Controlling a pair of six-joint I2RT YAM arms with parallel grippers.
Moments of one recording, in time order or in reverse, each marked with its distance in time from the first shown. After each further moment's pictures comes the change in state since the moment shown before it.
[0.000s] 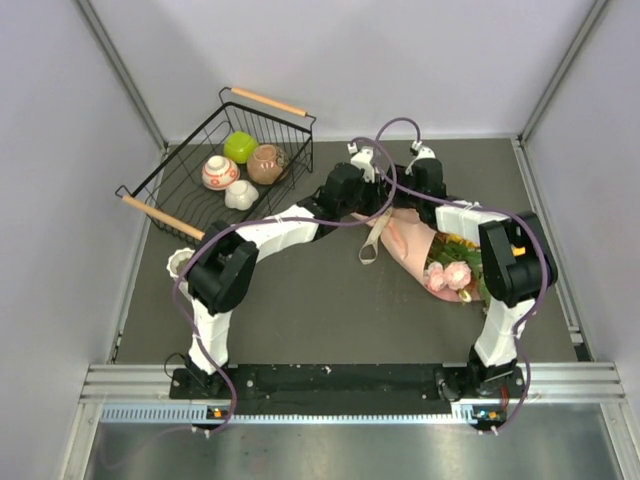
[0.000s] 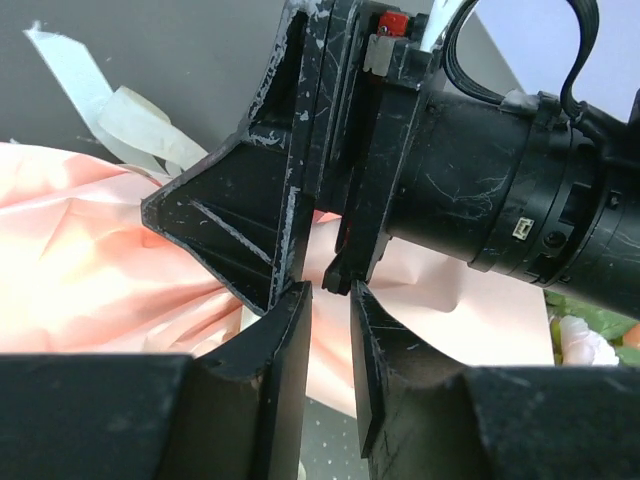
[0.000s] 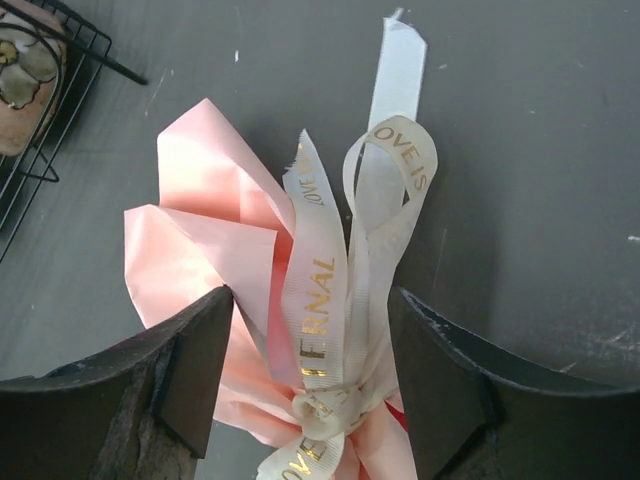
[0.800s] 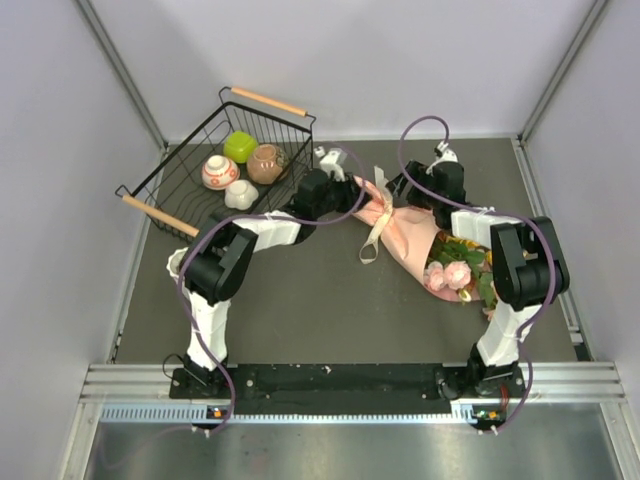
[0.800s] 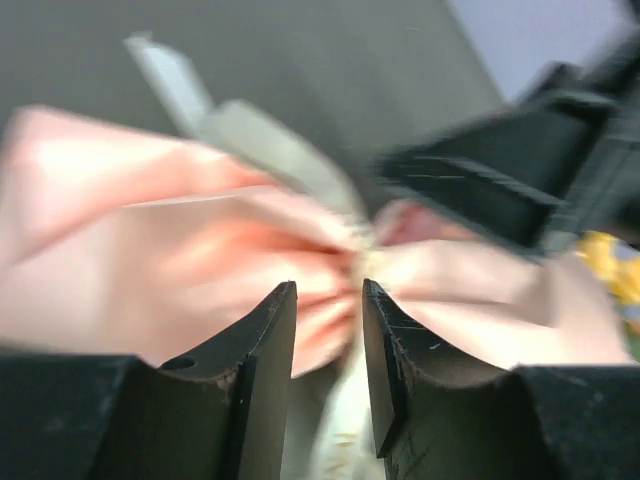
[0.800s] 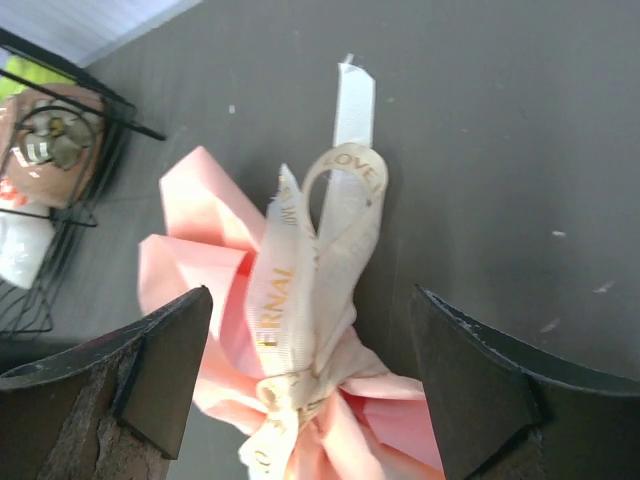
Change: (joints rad) left arm 0.110 0.042 -0.167 0.377 0.156 -0.112; right arm -0.102 -0.043 -0.116 0.166 -0.060 0.110
